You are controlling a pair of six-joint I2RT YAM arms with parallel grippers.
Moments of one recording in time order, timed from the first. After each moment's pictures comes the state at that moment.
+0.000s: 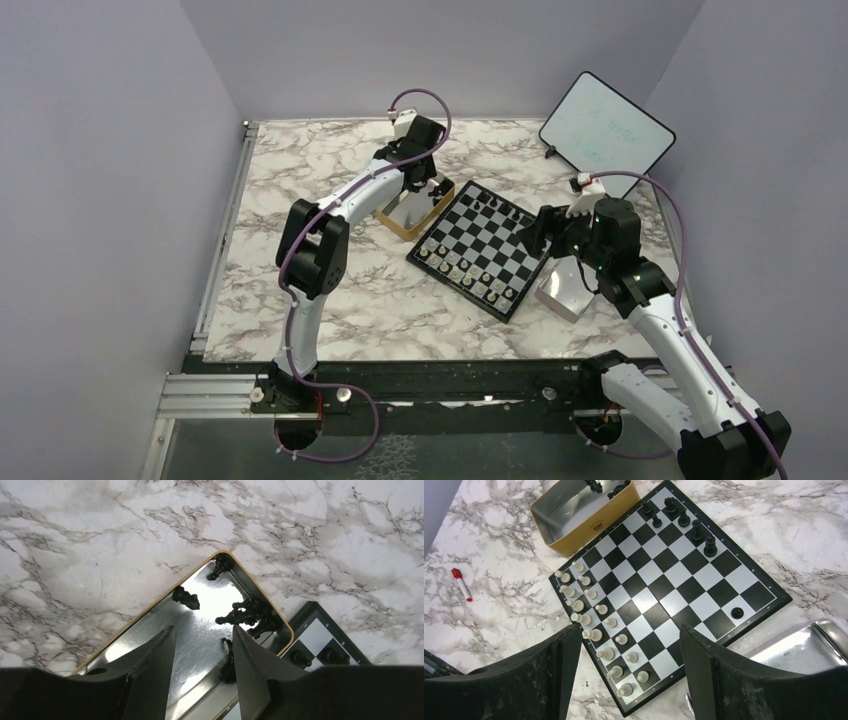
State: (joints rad) left arm -0.53 2.11 1.80 -0.46 -0.39 -0.57; right arm 0.29 0.85 0.77 -0.33 -0.18 0.23
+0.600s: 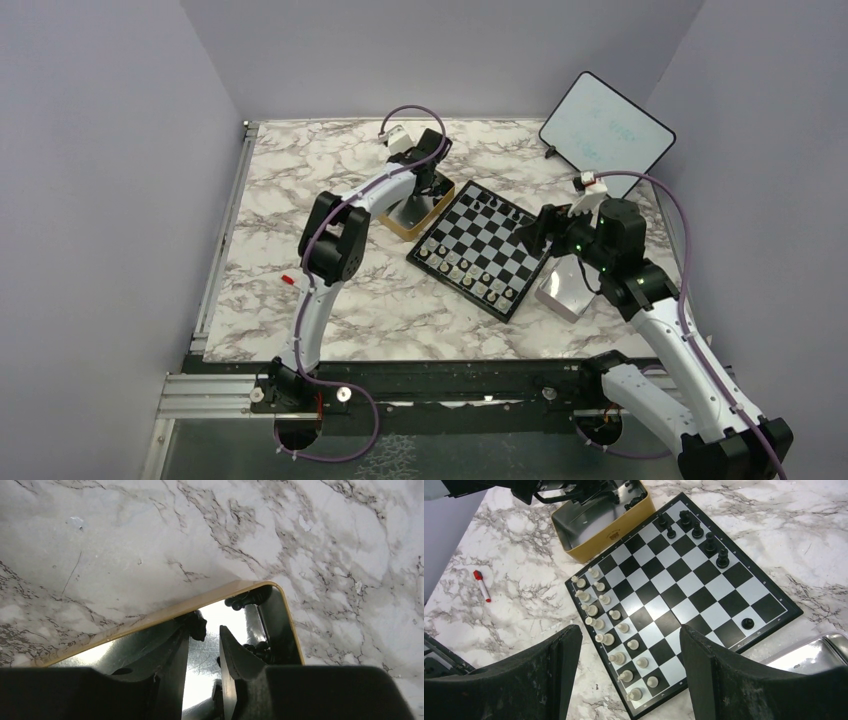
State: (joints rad) left arm -0.53 2.31 1.90 -0.52 -0.52 -1.00; right arm 0.29 0.82 0.77 -0.31 -0.23 0.25
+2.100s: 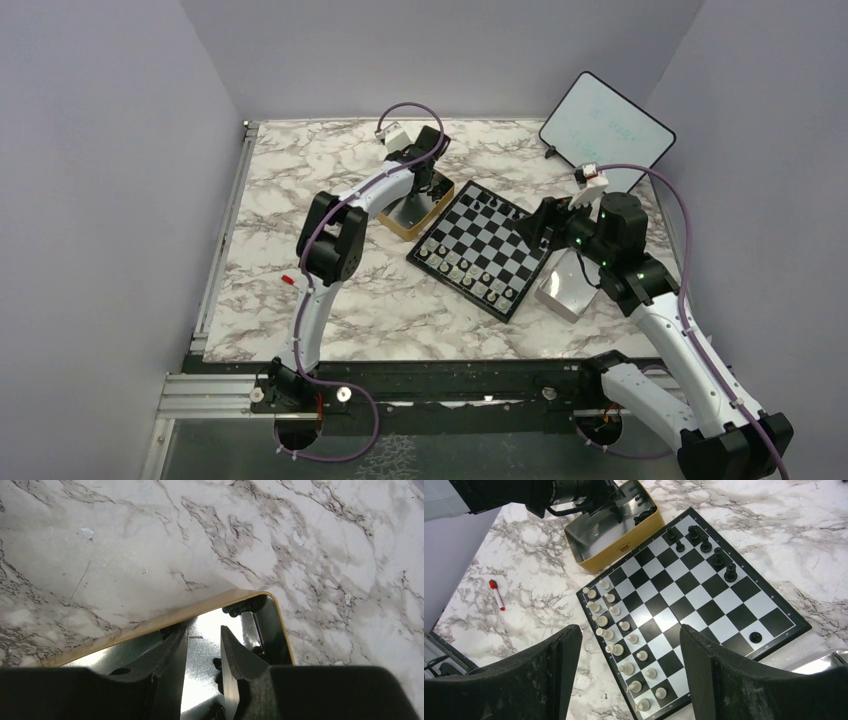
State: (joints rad) left arm -0.52 2.32 1.92 -0.52 -0.55 -1.02; right arm 0.29 0.85 0.81 -0.28 -0.25 0.27
